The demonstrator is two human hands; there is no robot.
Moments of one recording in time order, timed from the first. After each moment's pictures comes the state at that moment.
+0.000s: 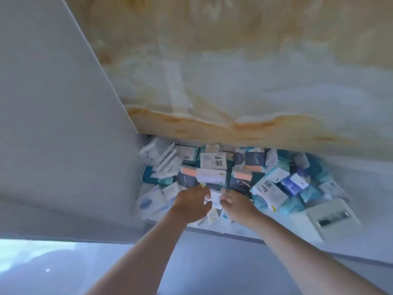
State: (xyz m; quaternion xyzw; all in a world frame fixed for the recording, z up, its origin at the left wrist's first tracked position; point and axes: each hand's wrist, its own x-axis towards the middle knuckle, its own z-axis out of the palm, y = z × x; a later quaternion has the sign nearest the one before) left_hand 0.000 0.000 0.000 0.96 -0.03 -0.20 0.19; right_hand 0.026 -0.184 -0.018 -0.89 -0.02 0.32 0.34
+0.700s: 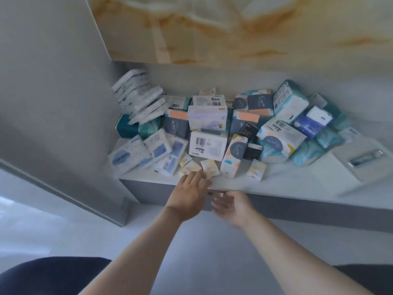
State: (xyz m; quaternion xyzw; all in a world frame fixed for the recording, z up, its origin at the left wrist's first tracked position) left_hand -0.095 -0.009 -0.264 0.97 -0.22 0.06 0.13; right_hand -0.081 -0.183 -0.273 -0.44 0.40 0.29 0.74
